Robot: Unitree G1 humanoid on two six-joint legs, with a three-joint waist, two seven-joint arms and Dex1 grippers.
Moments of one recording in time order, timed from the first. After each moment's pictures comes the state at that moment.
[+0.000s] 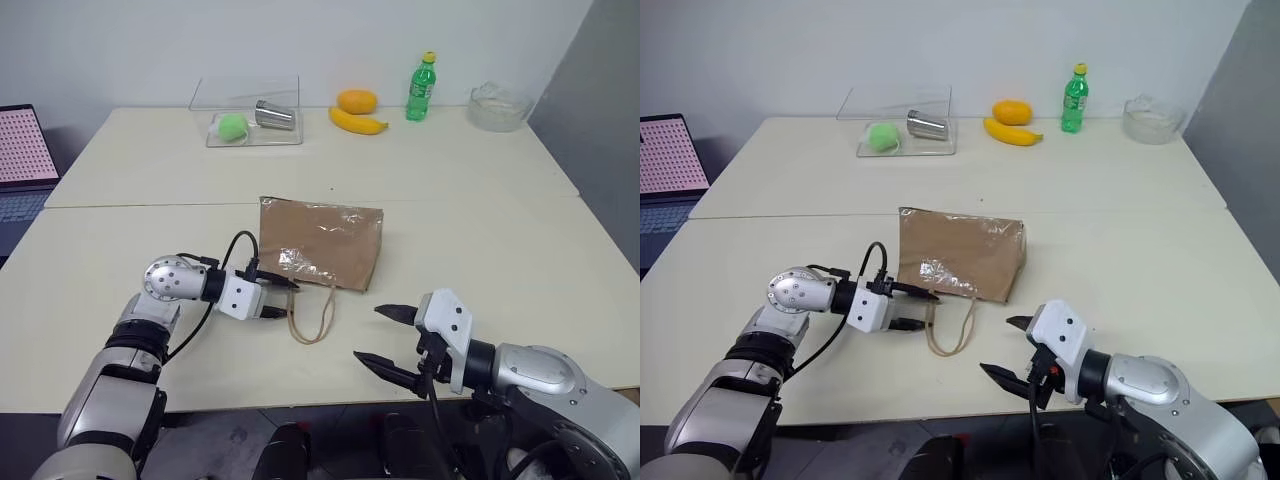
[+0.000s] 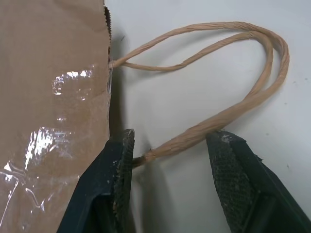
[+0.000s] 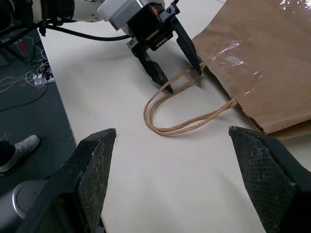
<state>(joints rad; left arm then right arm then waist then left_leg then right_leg) -0.68 0.62 -0.21 0.85 -0.02 -0.98 -1.39 -0.02 -0.61 0.14 -0.93 0.55 0.89 0.51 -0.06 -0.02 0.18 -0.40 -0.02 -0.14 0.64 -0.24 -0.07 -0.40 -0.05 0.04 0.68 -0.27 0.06</state>
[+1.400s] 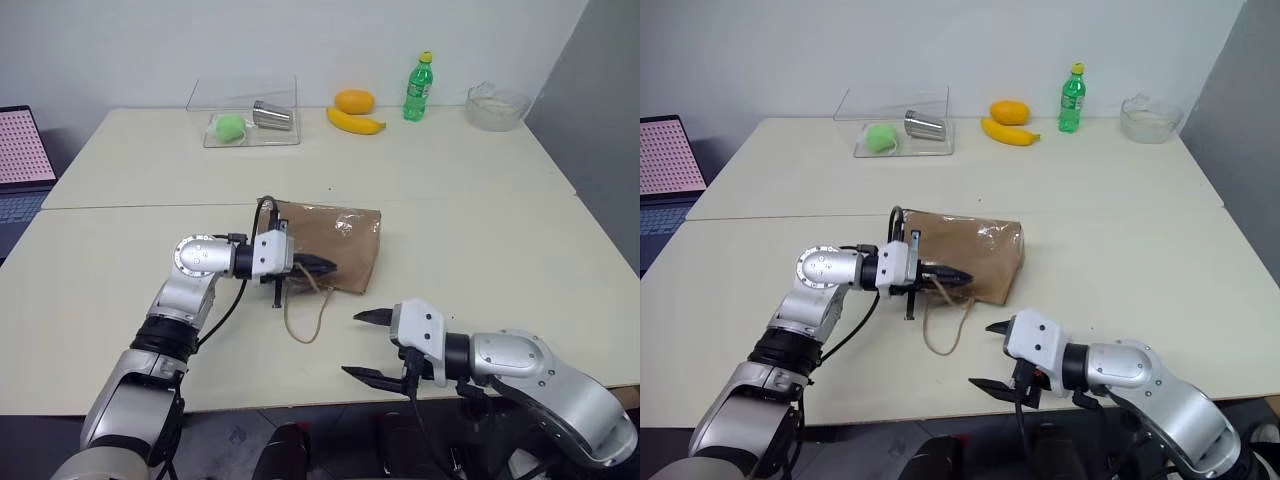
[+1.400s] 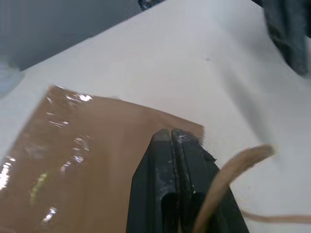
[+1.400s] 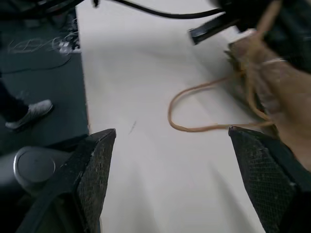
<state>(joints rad) -0.67 0.54 -0.19 0.38 -0.25 -0.29 -1.32 -0.22 -0.68 0.41 -0.76 0.37 0.69 0.69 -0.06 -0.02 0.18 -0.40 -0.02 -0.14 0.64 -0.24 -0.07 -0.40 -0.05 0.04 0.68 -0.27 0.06</state>
